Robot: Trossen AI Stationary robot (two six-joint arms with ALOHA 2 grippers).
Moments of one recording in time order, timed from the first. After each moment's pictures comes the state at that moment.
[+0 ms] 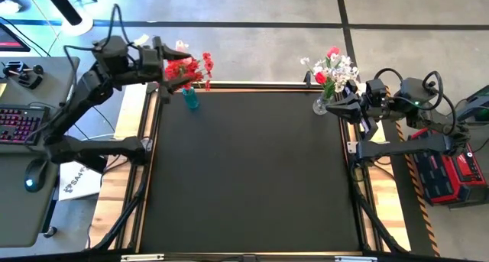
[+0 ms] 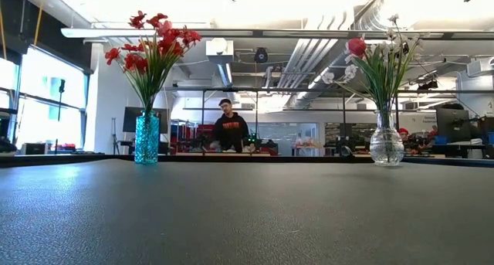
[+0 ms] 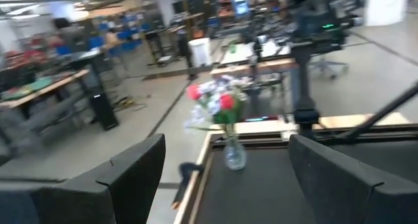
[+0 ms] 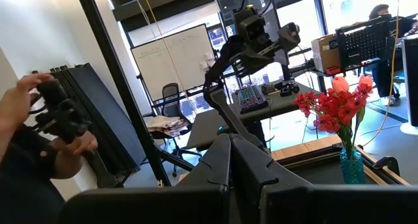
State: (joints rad) left arm 0.65 0.99 1.39 -0.49 0.38 0.28; right arm -0.12 0.69 1.12 -0.32 -0.16 0.31
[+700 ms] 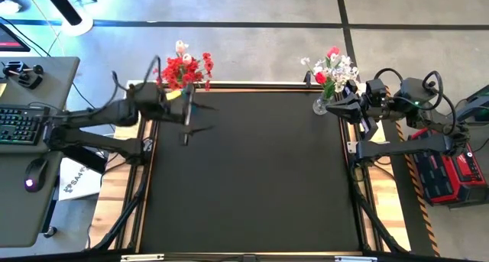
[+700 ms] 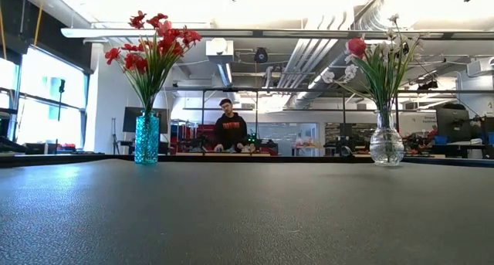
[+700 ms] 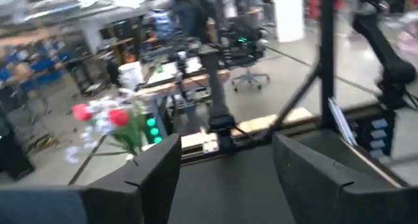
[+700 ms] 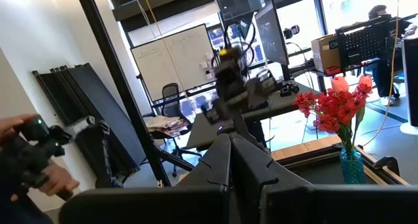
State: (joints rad) left arm 0.16 0.97 1.02 -0.09 0.20 0.25; right arm -0.12 0.69 1.12 -0.32 -0.16 0.31
